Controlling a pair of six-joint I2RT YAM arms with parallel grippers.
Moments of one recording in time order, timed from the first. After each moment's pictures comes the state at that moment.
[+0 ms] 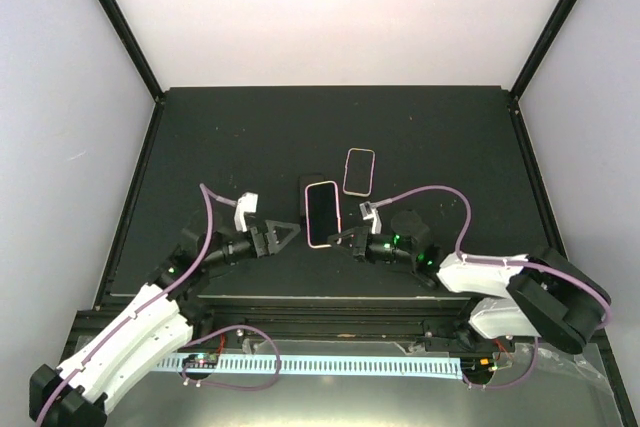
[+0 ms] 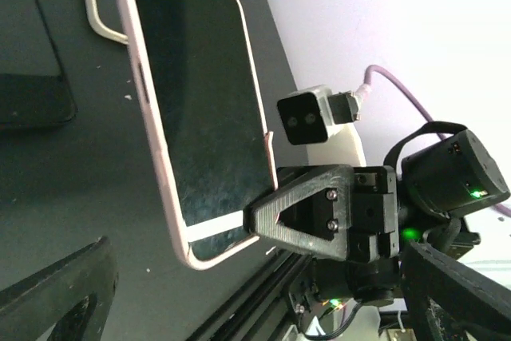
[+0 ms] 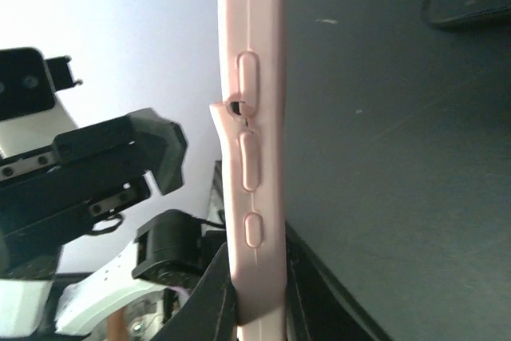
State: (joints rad) left arm -0.53 0.58 0.35 -0.08 0.54 -0.92; right arm 0.83 1.31 0.30 0.75 -0.50 1.21
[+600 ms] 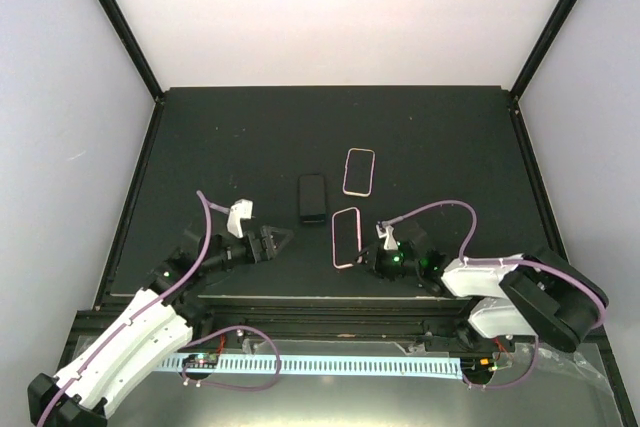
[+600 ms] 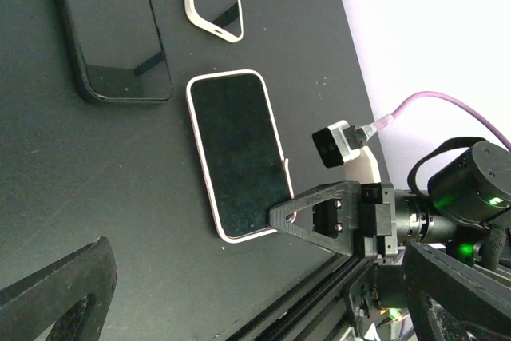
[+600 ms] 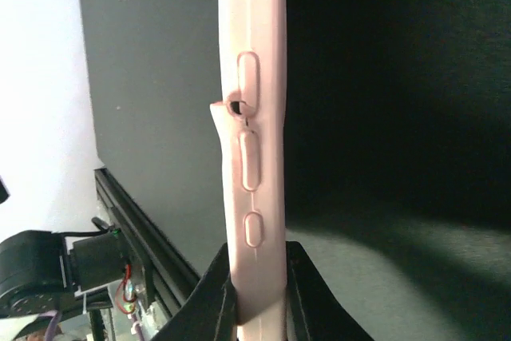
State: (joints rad) left arm -0.53 0.51 0.36 -0.32 0.40 -0.84; right arm 0.77 1.29 0.21 0.46 -0.43 1.11
